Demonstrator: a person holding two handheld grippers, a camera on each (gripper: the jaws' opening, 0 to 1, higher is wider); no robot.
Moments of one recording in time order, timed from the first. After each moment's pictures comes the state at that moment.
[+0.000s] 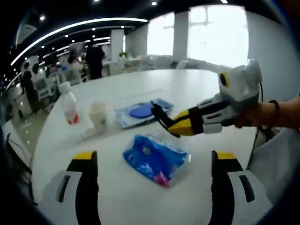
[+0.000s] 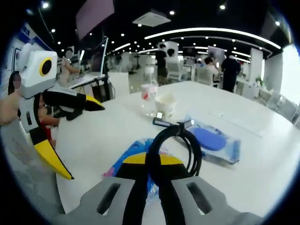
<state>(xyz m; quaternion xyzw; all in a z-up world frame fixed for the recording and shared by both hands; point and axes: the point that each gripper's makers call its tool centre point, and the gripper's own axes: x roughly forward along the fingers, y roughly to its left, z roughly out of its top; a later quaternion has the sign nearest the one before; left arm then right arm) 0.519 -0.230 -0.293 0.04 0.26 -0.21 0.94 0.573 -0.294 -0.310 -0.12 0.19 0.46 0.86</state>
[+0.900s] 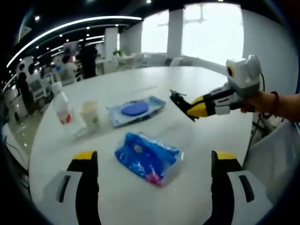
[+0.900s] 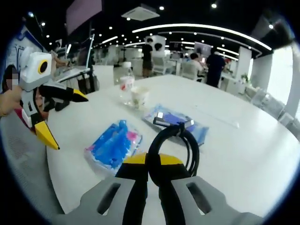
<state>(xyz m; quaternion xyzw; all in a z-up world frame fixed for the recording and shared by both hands) 0.512 -0.243 -0.297 0.04 0.27 -0.24 0.93 0.582 -0.376 -0.309 -0.16 0.21 0.39 0.88</state>
